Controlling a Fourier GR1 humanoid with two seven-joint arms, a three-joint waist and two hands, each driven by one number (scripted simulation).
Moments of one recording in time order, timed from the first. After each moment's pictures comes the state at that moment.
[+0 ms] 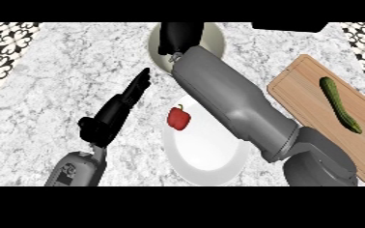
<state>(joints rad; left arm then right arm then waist) -0.21 0.15 -0.25 -1.54 0.06 -0.10 0.06 -1.35 0.00 0.70 -0.55 0.82 -0.46 0.99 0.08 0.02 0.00</state>
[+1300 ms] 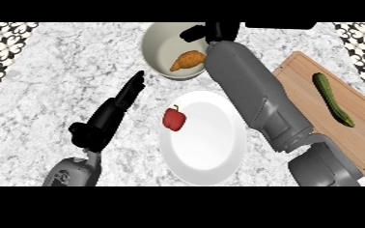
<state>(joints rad) -0.16 0.15 -0.23 -1.58 0.05 -0.09 0.07 -1.30 -0.03 0.25 -0.34 0.44 -0.79 0.48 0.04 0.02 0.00</state>
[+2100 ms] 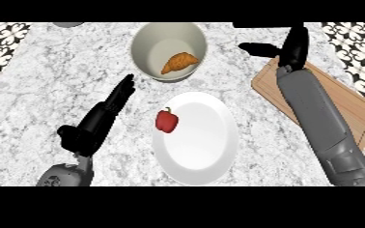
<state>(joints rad) -0.11 0.16 -0.18 -1.60 0.05 -0.11 0.07 -0.82 -0.26 0.06 -0.77 0.23 -0.73 0.20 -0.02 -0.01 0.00</state>
